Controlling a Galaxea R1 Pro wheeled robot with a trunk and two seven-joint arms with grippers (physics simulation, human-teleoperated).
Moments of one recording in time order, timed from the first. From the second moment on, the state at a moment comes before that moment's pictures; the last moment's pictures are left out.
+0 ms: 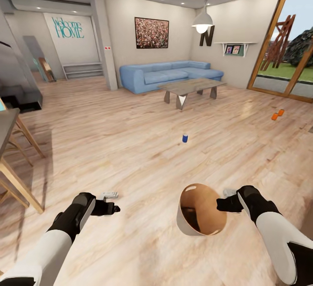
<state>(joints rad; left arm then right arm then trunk) -0.72 0.07 0.00 -0.68 0.00 0.81 -0.25 -0.88 -0.18 -0.25 -0.41 0.36 0.77 0.50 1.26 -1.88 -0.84</state>
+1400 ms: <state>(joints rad) -0.72 0.06 -0.01 -0.68 0.00 0.81 -0.25 -0.88 -0.18 -0.25 -0.41 0.33 0.77 0.50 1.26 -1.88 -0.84</state>
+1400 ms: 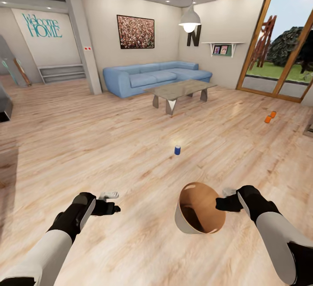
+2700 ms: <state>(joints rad) -0.72 0.06 -0.01 -0.68 0.00 0.81 -0.25 -0.88 -0.18 -0.26 -0.41 0.33 0.78 0.50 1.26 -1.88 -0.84</state>
